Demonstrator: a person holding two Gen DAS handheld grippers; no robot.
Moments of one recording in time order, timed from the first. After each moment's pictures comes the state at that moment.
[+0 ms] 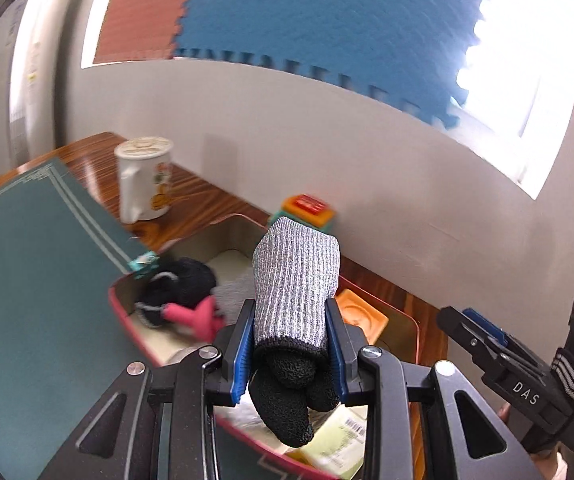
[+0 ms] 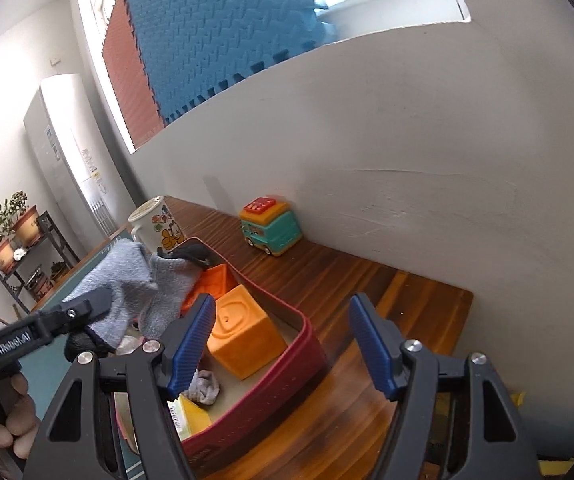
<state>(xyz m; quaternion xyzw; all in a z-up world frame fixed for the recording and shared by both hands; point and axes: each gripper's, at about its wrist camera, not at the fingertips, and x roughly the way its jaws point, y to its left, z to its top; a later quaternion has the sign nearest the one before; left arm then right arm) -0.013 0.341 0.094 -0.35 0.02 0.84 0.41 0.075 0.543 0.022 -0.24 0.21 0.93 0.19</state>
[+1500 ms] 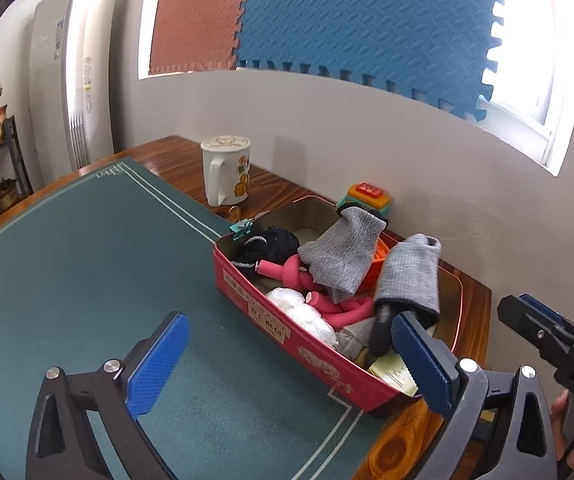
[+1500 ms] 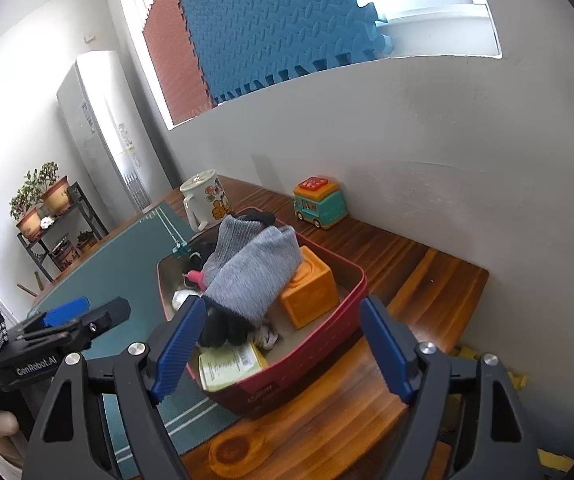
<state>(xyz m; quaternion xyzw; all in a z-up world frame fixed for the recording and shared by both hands) 0.029 0.265 0.108 -0.34 0.05 0.89 0.31 0.104 0.482 0.045 -0.26 0.19 0.94 0.13</state>
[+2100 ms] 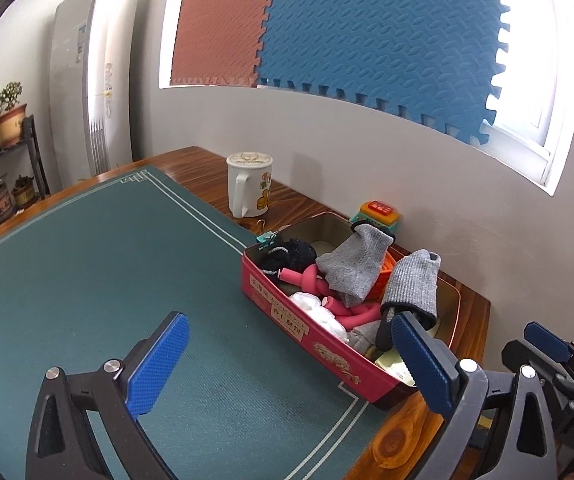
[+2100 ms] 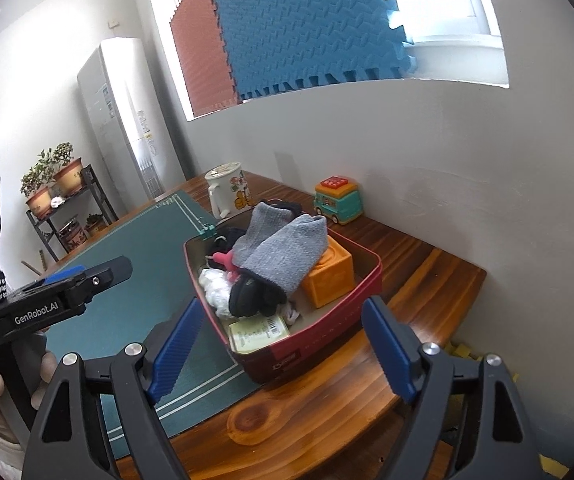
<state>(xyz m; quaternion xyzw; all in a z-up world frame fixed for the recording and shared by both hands) 0.045 0.238 0.128 -0.32 0.04 0.90 0.29 0.125 0.449 0.058 -0.26 0.15 0.95 0.11</state>
